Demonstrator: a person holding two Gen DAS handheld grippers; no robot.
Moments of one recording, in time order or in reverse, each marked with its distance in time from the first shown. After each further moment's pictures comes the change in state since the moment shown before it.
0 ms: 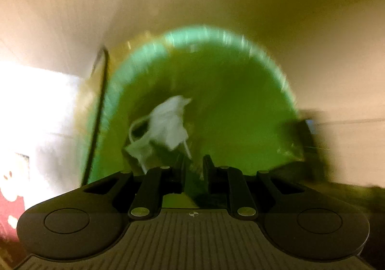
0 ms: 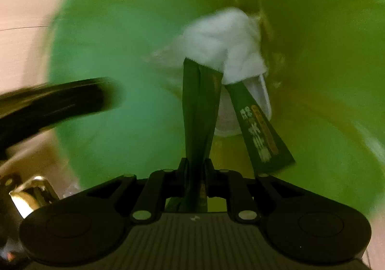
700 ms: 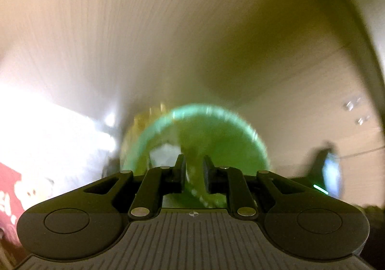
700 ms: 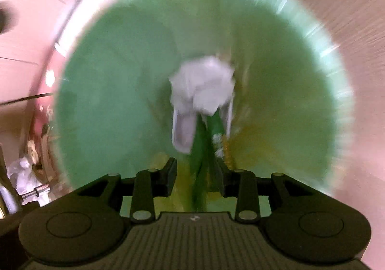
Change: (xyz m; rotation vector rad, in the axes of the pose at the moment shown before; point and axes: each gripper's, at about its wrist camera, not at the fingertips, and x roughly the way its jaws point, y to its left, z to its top) left arm -0.143 -0.041 -0.009 -0.006 -0.275 0.094; right arm -0.161 0.068 -0.098 -0.408 -0.376 -0.275
